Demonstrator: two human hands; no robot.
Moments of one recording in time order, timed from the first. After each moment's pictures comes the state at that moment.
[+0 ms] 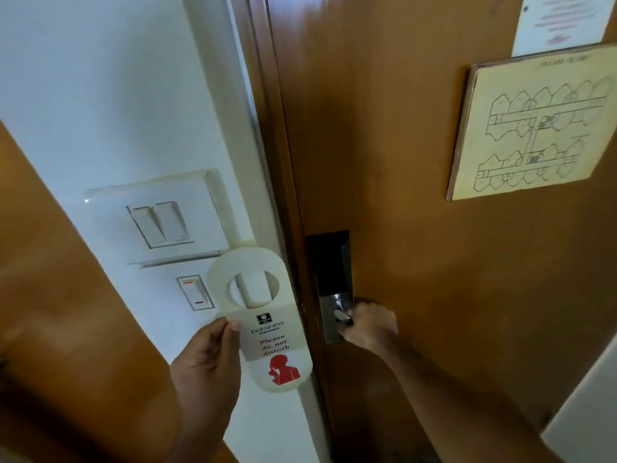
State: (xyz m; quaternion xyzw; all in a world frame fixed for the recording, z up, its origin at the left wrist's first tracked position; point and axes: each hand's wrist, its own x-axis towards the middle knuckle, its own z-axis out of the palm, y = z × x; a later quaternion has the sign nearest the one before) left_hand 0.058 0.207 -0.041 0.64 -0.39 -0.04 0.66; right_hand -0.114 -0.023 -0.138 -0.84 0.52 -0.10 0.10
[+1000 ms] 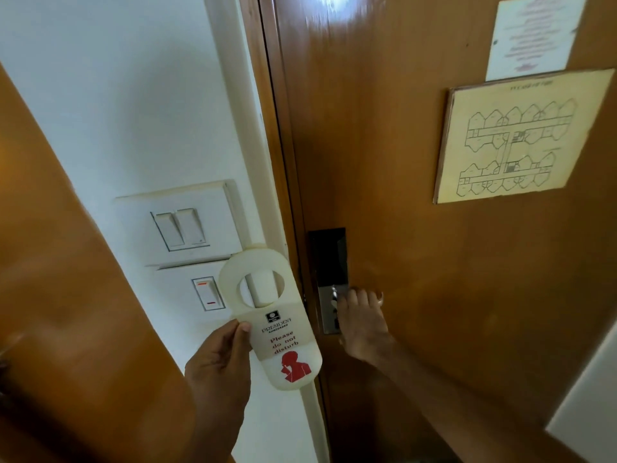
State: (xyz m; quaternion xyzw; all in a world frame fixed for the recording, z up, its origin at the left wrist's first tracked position) left_hand 0.047 0.212 -0.038 0.63 -0.33 -0.12 0.69; right_hand -0.112 0.039 -0.082 -0.85 0.50 -0.12 0.07
